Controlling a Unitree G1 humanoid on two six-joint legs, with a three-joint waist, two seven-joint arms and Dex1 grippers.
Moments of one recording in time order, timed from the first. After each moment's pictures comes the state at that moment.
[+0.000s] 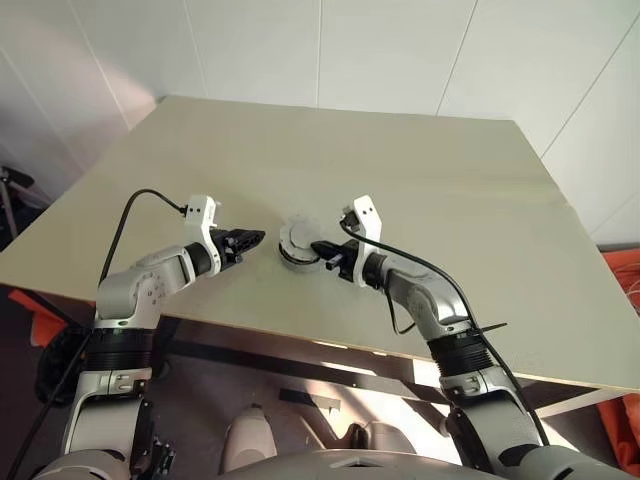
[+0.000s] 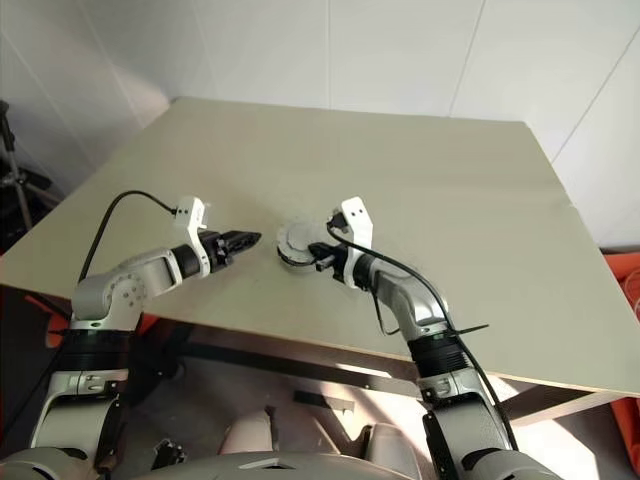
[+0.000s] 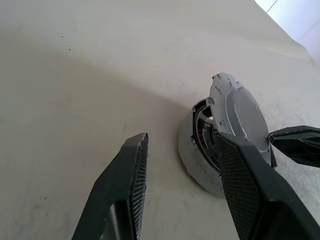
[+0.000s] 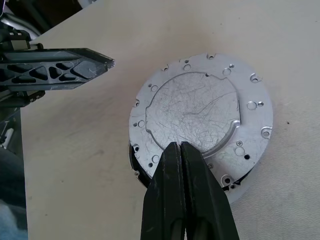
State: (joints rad) left arm -0.43 0.40 0.15 0.06 -0.57 0.86 -0.53; right arm -0.46 -0.15 0.14 0.14 0.33 0.63 0.57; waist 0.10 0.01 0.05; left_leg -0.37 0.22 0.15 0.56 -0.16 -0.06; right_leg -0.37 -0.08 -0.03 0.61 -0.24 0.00
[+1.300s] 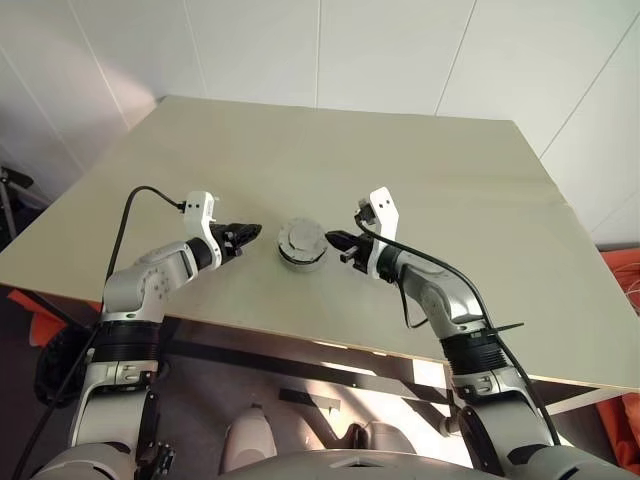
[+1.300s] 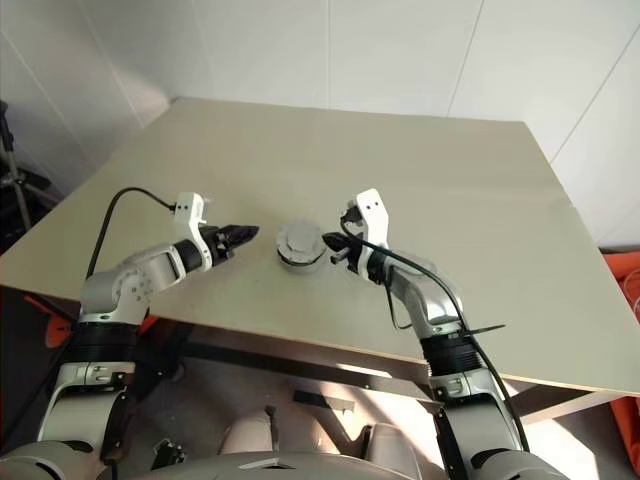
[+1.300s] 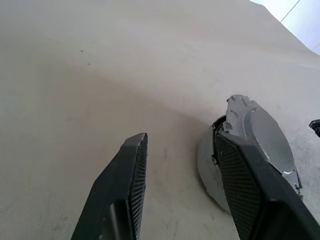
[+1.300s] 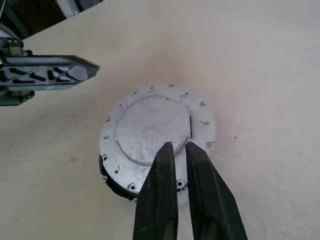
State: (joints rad) left arm -0.46 0.38 0.15 0.15 -0.52 0.78 -0.51; right arm -0.45 -0.19 0.11 0.10 0.30 0.56 0.58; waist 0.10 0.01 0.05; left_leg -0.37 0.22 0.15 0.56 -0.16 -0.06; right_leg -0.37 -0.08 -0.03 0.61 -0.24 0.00
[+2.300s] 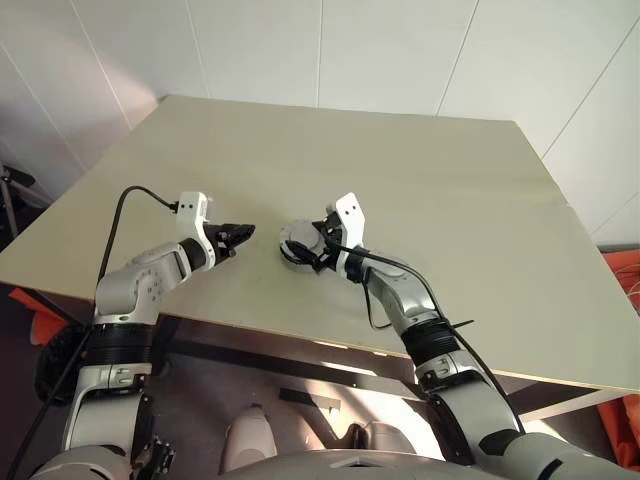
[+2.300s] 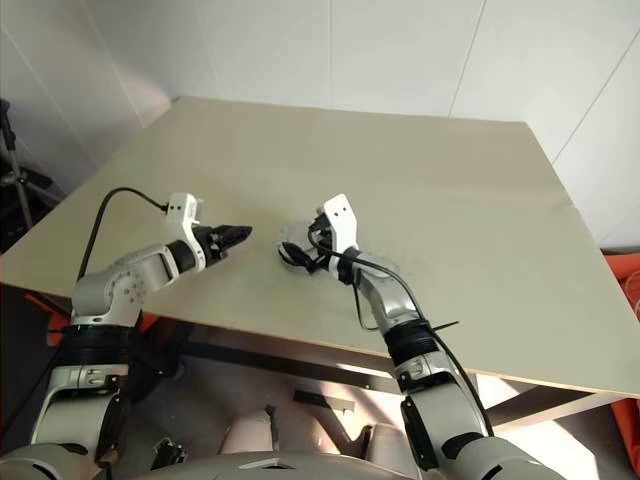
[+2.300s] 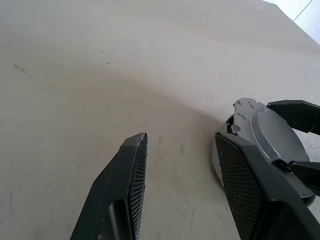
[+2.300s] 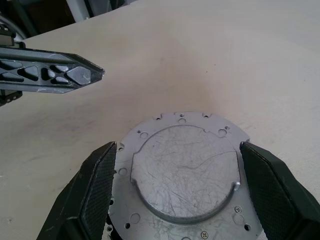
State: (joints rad) left arm -0.44 0.41 0.16 0.12 -0.52 0.79 -0.49; right arm -0.54 -0.04 0.15 0.46 0.16 0.19 0.59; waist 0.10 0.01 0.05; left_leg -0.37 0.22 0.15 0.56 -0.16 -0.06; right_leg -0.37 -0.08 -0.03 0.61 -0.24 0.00
